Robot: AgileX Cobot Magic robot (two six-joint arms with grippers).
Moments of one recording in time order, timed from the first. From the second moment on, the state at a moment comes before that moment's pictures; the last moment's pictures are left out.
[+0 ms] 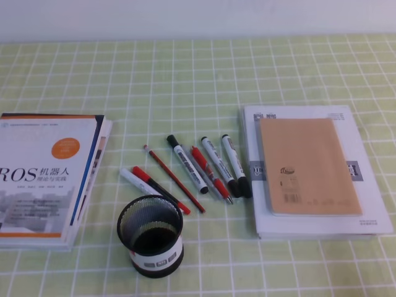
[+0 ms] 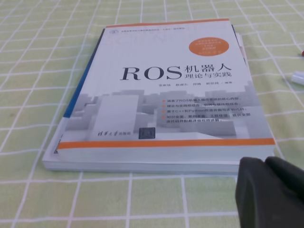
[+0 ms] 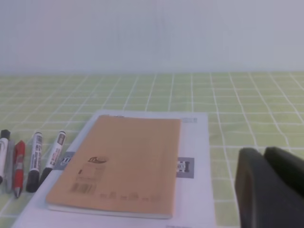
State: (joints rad) left arm 0.00 -0.02 0.03 -0.06 0.39 0.16; right arm 0.05 0.02 0.02 0.82 0.17 -0.71
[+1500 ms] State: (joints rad) left arm 0.00 -0.02 0.03 -0.06 0.39 0.16; right arm 0.06 -0.01 0.03 0.26 0.38 -0.13
